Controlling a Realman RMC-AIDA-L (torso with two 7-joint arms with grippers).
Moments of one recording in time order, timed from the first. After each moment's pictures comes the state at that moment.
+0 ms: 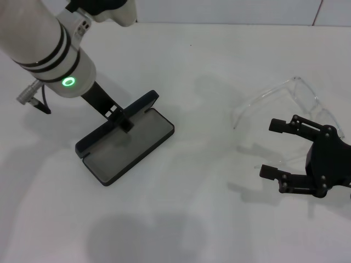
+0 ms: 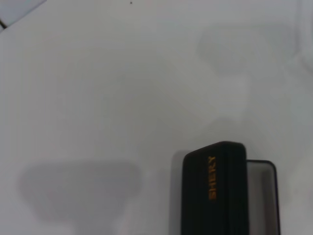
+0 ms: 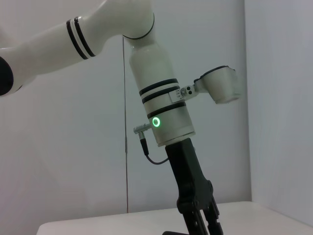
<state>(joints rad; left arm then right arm) -0.71 -2.09 1.50 1.39 2.76 1.59 -2.79 0.36 2.02 -1.00 -0.45 -1.50 -1.73 0.83</state>
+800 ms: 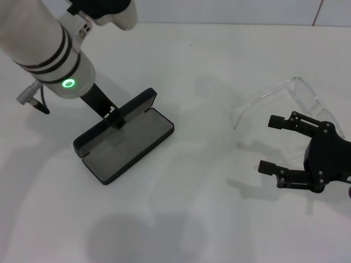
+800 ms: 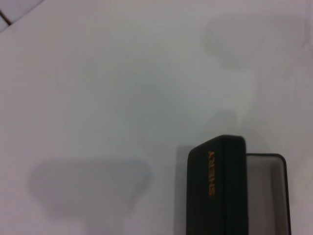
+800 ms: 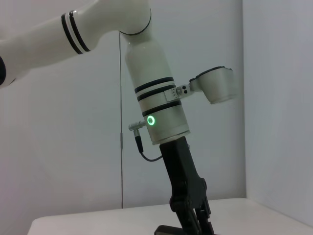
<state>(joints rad) -0.71 -2.09 1.52 1.38 2.78 1.58 -2.78 0.37 2.02 -1.00 -0.45 -1.50 -1.71 0.83</state>
